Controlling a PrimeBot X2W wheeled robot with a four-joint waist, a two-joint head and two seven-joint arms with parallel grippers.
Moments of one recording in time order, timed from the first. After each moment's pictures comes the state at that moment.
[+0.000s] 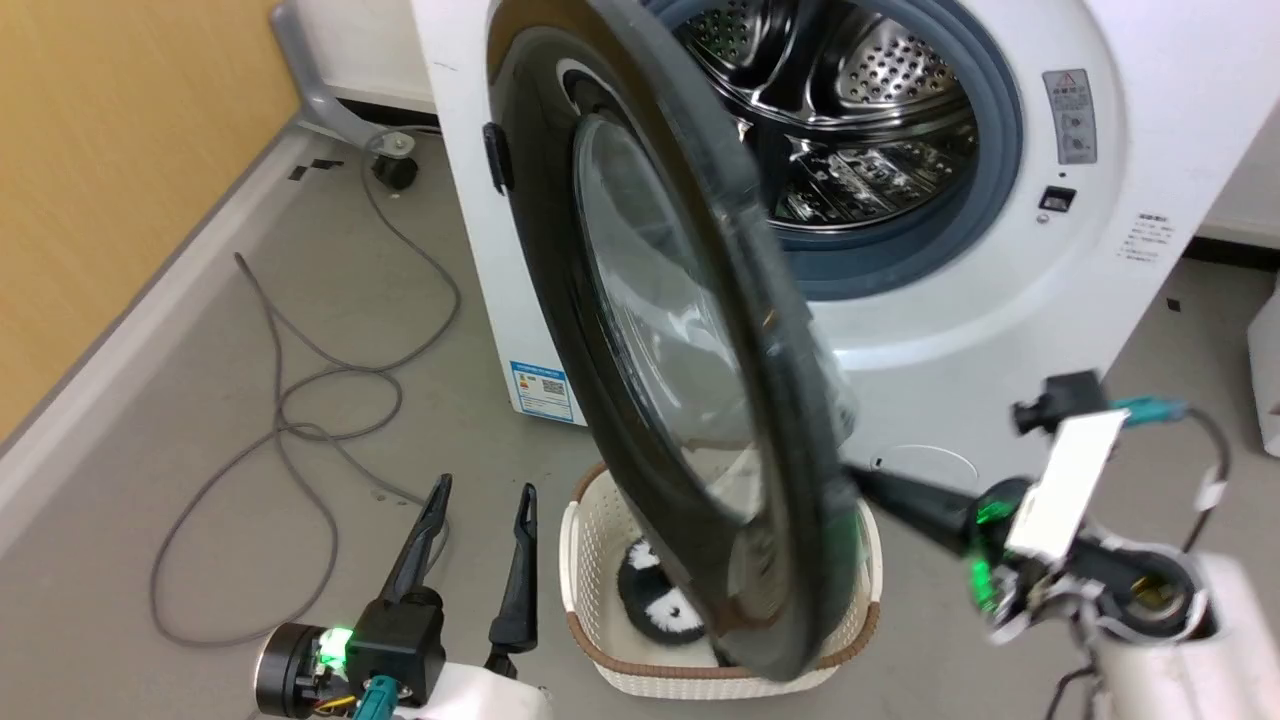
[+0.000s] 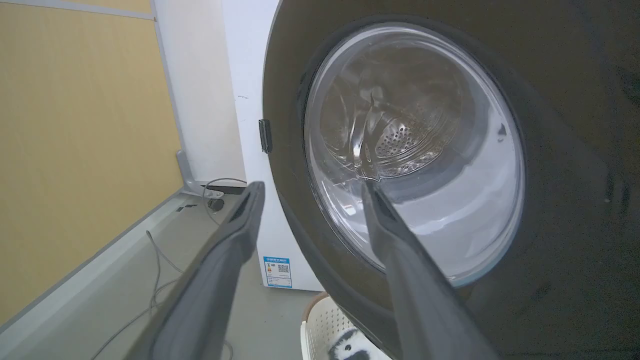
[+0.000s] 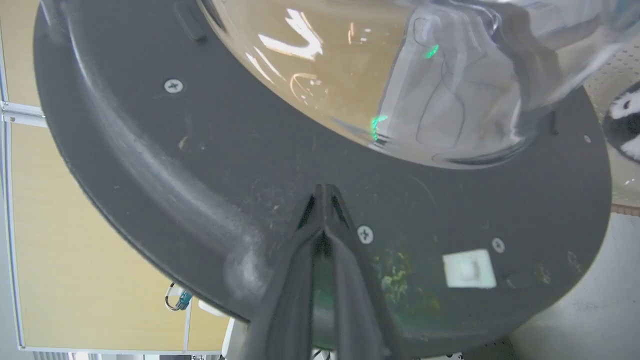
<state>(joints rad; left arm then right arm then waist) 0.00 0.05 -0.21 0.03 -0.05 0.07 -0.26 -0.39 -0.06 -0.07 0.33 1.35 0.13 1.01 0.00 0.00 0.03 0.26</state>
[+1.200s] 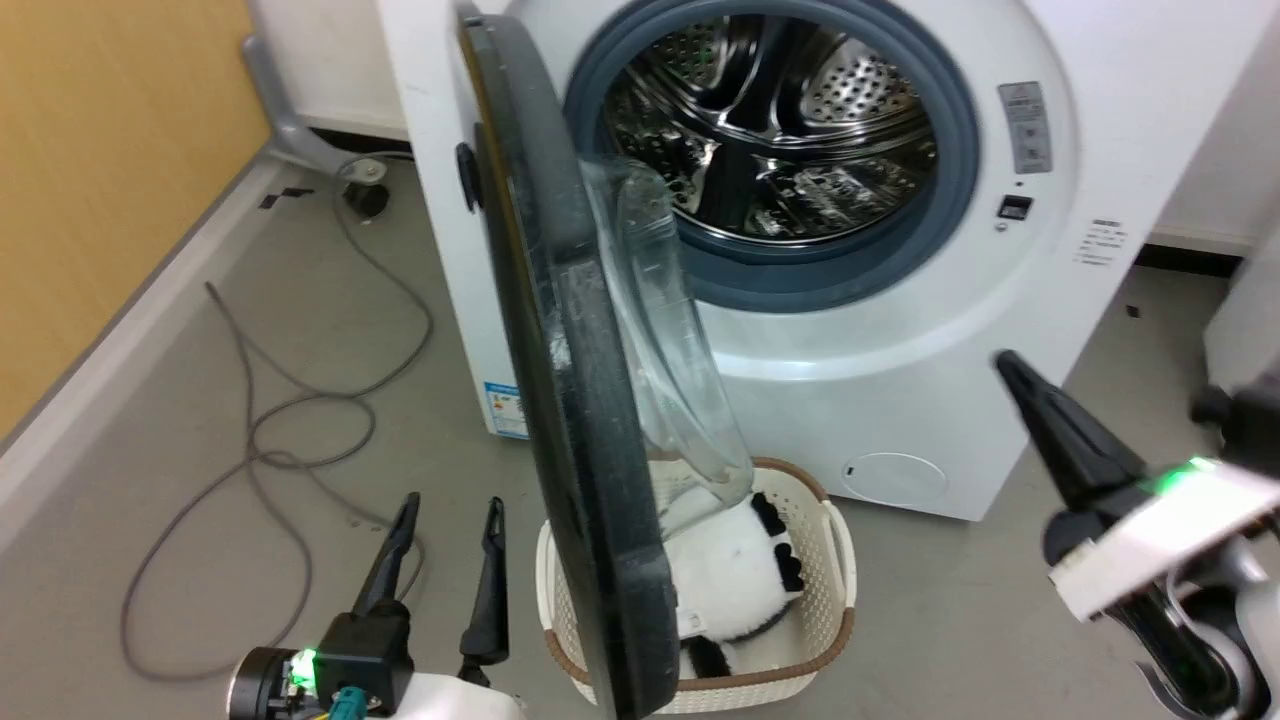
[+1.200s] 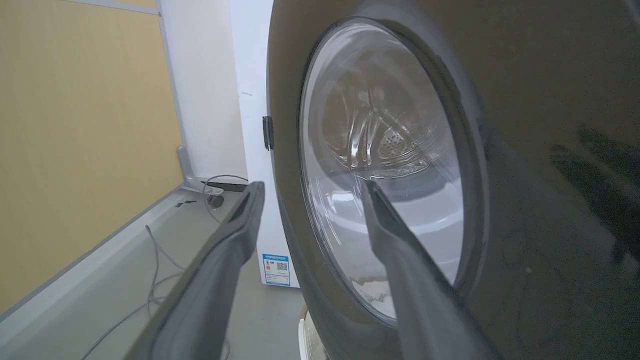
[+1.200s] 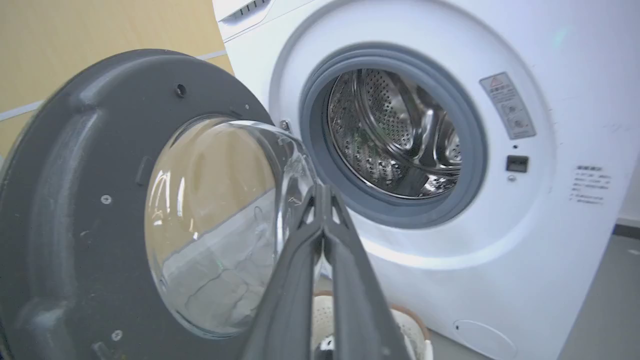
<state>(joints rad) 0.03 0.05 -0.17 0.03 -0.07 0.07 -0.26 -0.26 -0.41 0.26 -0.03 0.83 0.13 0.11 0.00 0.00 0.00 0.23</state>
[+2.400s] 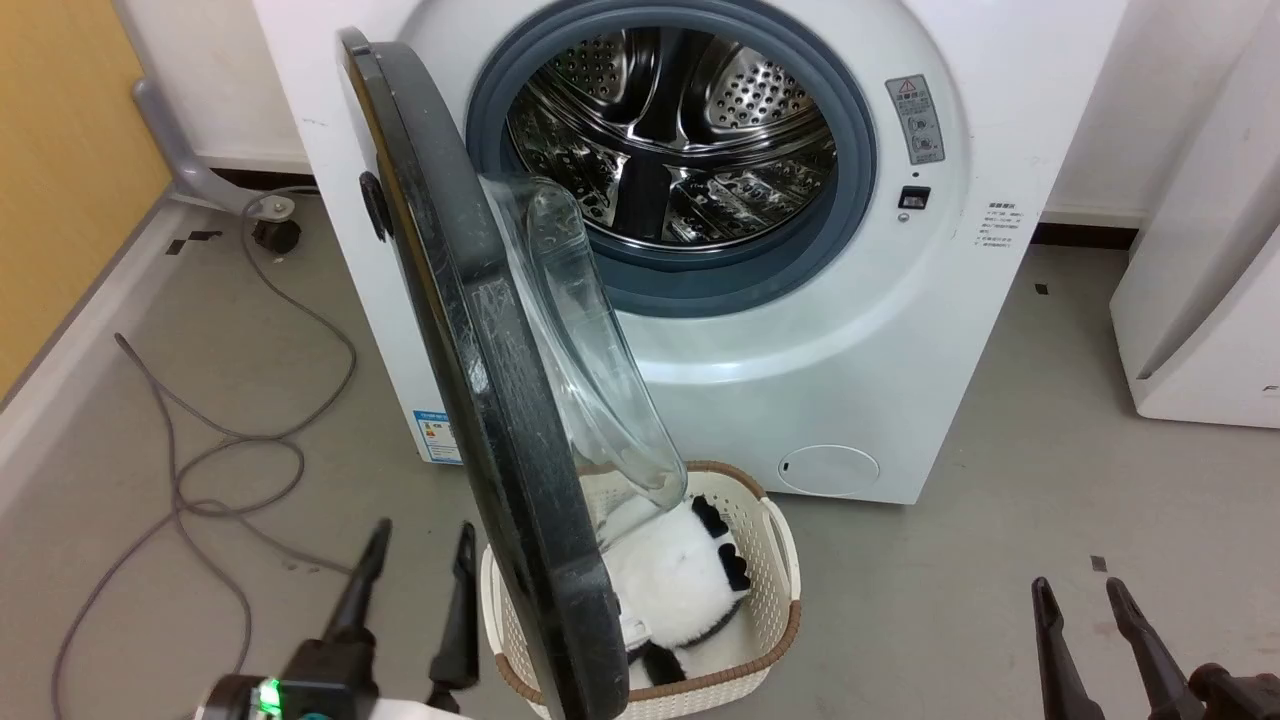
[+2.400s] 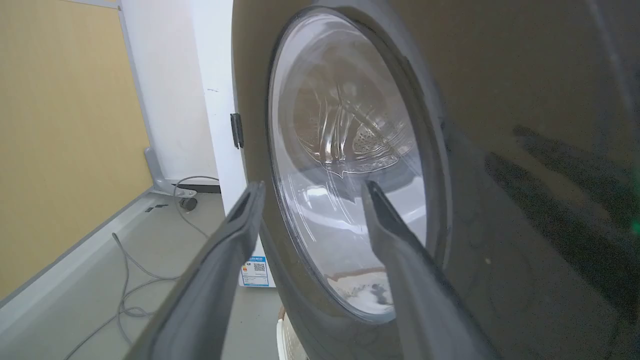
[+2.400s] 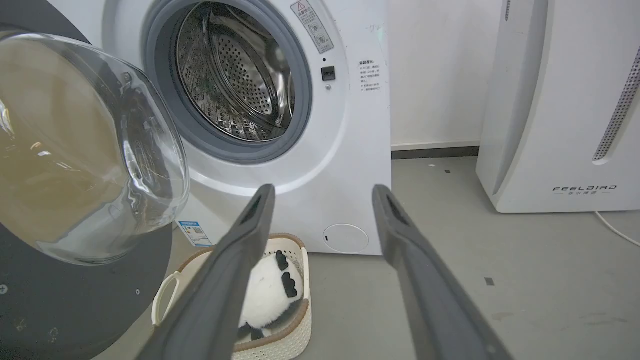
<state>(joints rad) 0.08 0.05 -0.10 0.02 -0.06 0.01 -0.26 0.16 -0.10 -0.05 0.06 0.25 0.13 -0.23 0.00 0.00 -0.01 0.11</state>
